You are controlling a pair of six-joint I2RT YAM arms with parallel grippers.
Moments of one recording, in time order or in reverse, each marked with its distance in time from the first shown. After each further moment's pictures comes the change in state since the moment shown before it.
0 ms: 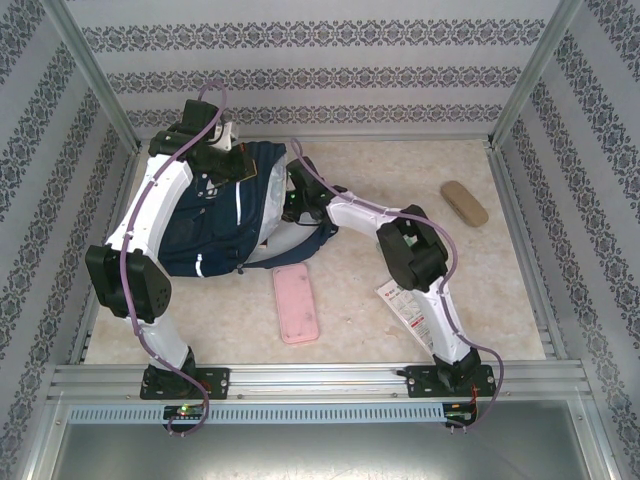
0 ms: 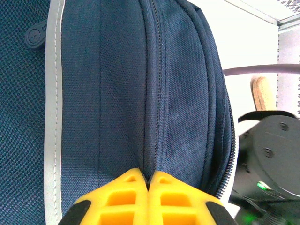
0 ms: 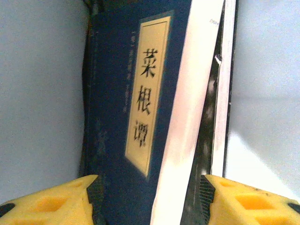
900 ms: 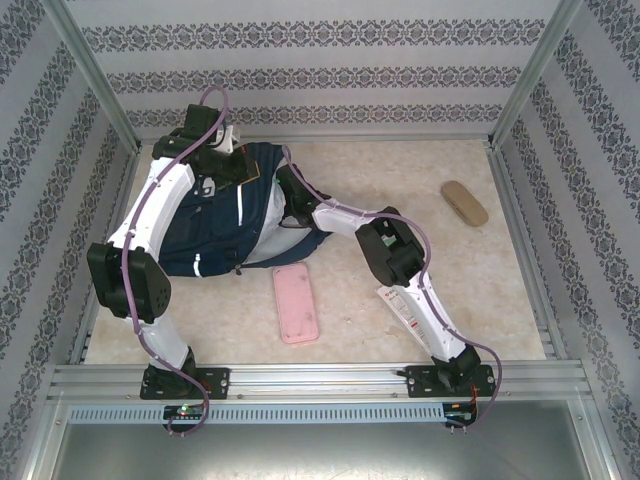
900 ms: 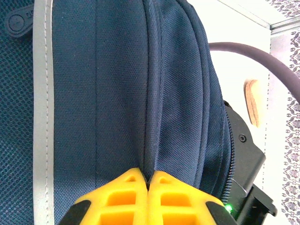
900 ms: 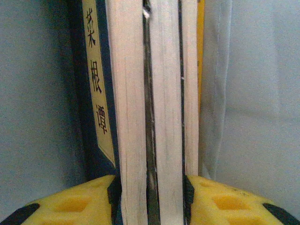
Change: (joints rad) left arm 0.000 -0.002 -0.063 0.075 0.037 -0.051; right arm 0.028 0.245 0.164 0.238 -0.134 0.245
